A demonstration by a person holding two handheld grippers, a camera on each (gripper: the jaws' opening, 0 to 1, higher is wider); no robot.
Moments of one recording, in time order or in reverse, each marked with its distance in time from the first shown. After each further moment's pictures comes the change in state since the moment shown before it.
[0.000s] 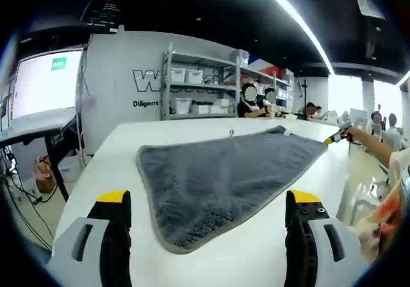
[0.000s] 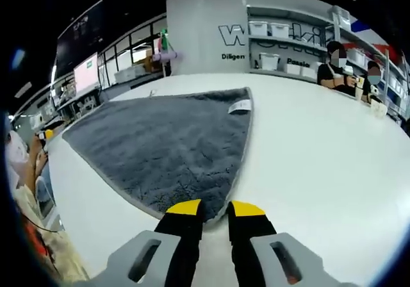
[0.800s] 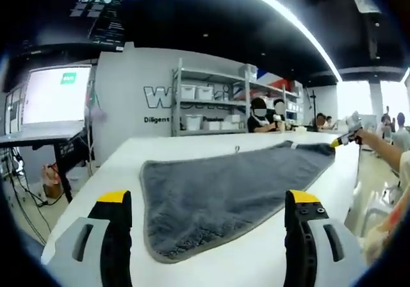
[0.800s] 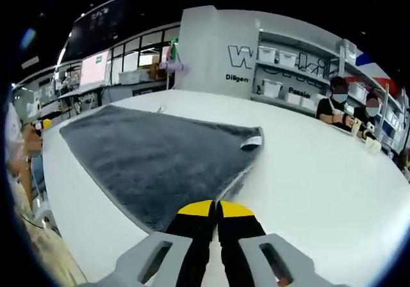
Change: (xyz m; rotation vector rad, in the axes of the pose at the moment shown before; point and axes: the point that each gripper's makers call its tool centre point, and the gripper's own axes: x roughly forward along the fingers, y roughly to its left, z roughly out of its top) left arm 0.007 -0.013 0.011 0.000 -0.117 0.072; right arm 0.000 0.030 0.063 -0.147 -0.141 -0.062
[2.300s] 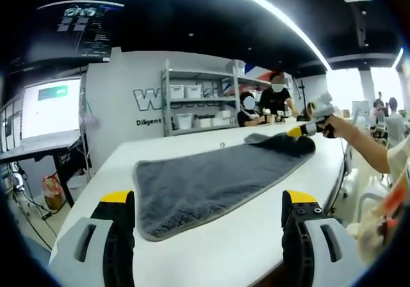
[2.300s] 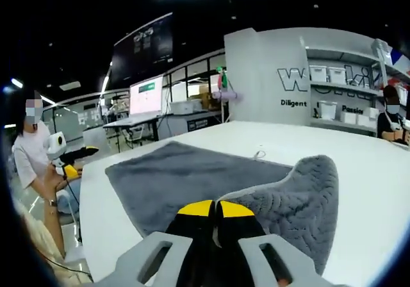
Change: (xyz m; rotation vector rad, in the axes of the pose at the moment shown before) left arm -0.037 -0.030 0.000 0.090 0.027 -0.034; right arm 0.076 0.224 0.096 0.041 -0.205 0.372
